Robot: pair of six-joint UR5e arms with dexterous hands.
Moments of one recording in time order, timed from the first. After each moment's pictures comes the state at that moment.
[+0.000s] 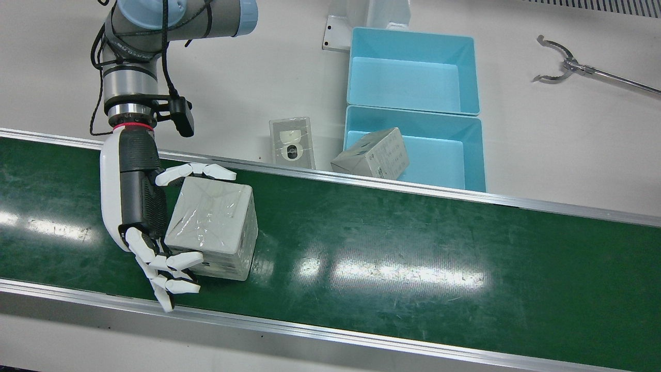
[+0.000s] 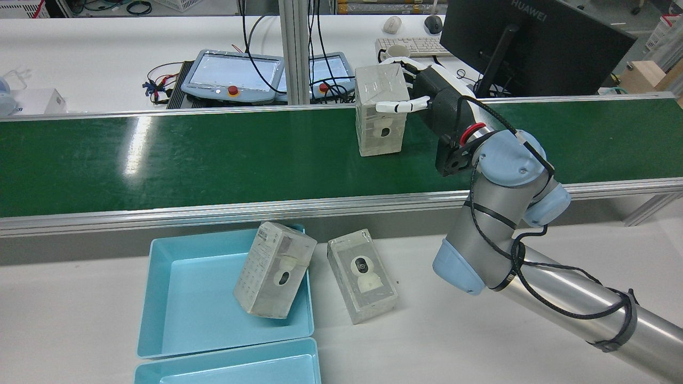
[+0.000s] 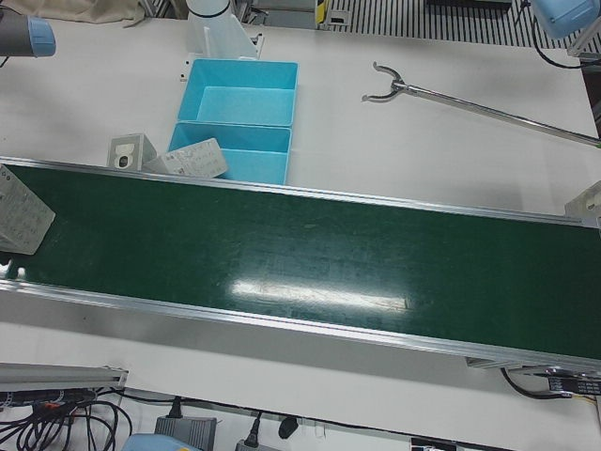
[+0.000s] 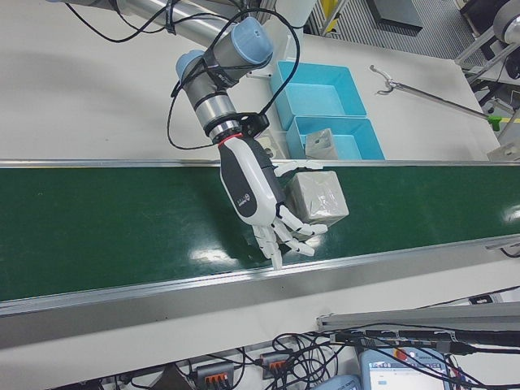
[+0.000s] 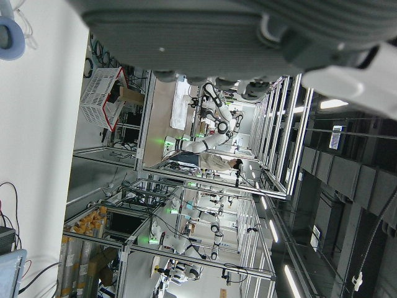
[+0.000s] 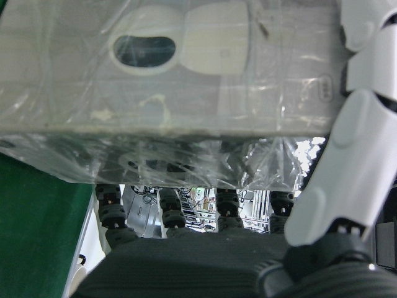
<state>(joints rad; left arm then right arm) -1.82 -1.80 -1.75 0.40 1.93 -0.16 0.84 -0.94 1.70 -3.69 -1.15 -0.24</state>
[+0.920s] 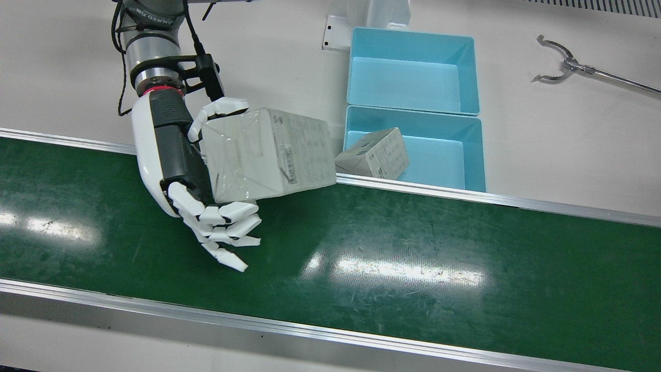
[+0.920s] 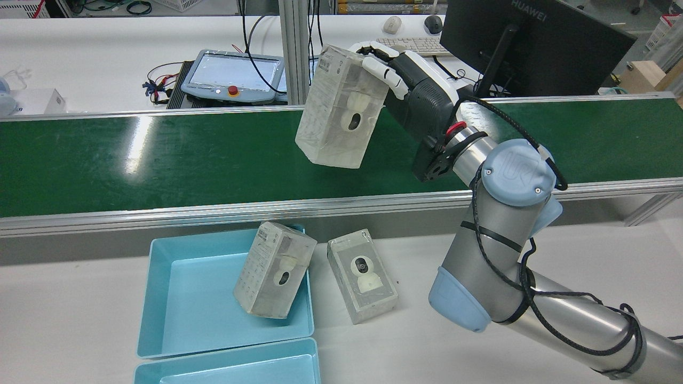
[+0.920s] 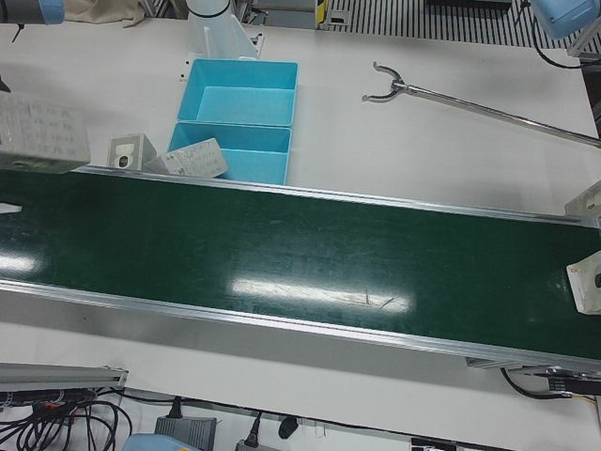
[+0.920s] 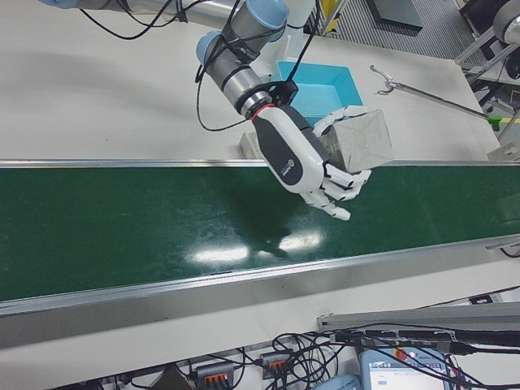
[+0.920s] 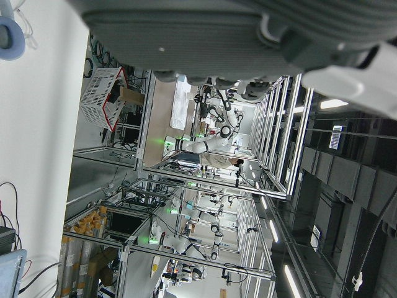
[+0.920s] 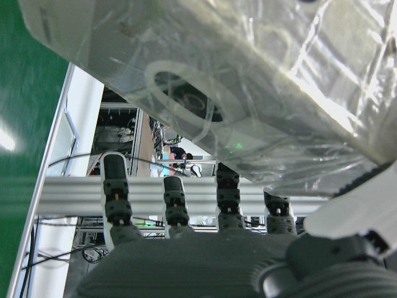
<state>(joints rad) -1.82 -1.80 -1.75 0.40 1.93 -0.16 0.77 -0.92 1.86 -3.66 -1.13 -0.24</state>
